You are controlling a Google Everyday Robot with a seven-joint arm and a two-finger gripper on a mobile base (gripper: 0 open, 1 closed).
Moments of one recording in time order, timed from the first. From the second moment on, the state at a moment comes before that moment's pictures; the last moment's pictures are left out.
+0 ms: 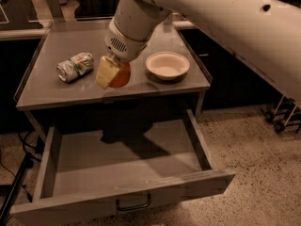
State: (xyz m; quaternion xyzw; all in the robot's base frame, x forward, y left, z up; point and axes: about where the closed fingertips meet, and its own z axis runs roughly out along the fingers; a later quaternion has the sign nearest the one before) arm 0.570 0.081 0.925 -0.53 0.81 0.12 0.22
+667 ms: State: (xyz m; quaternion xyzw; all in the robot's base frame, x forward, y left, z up) arm 0.559 0.066 0.894 -0.51 0.83 0.13 0.20
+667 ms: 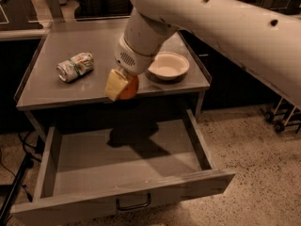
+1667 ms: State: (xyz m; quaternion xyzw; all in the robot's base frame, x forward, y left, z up) arm 0.491 0.011 0.767 -0.45 0.87 0.12 0.12
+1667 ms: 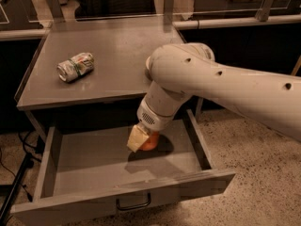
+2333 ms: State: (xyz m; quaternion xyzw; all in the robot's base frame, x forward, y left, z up) arm 0.524 0.001 0.694 -0.44 0.88 0.13 0.11
